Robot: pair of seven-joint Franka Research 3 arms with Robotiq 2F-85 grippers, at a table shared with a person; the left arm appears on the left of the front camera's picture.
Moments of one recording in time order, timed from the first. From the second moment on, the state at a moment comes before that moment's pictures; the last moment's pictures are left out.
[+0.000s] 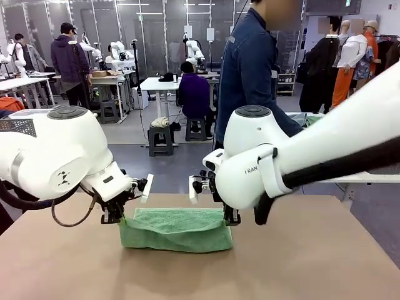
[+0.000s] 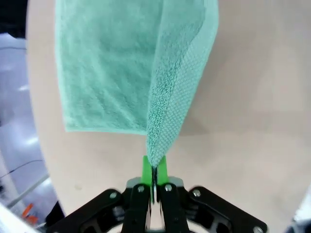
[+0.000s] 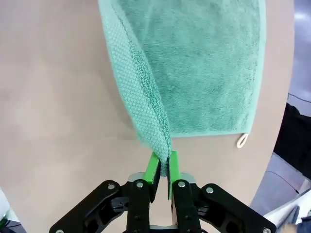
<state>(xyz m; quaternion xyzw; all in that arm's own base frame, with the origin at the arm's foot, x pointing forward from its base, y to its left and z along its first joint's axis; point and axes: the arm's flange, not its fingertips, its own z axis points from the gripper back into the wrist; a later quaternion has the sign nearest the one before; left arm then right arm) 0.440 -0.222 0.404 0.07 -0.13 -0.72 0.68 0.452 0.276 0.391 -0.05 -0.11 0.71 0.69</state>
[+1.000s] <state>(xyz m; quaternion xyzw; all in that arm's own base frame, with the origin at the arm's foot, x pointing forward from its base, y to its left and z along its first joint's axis) 0.554 -0.213 0.365 0.07 -0.11 -0.71 0.69 0.567 0.268 0.360 -0.03 -0.10 0.70 0.71</state>
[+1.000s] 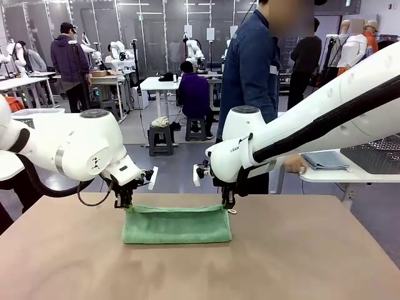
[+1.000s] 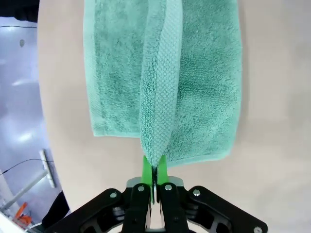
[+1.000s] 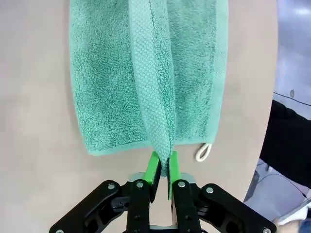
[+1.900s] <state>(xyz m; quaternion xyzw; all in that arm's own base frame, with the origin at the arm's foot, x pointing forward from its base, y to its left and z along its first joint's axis) 0.587 -0.217 0.342 0.06 -0.11 -0.71 0.70 0.592 0.263 0.337 -0.05 -0.12 0.69 0.71</state>
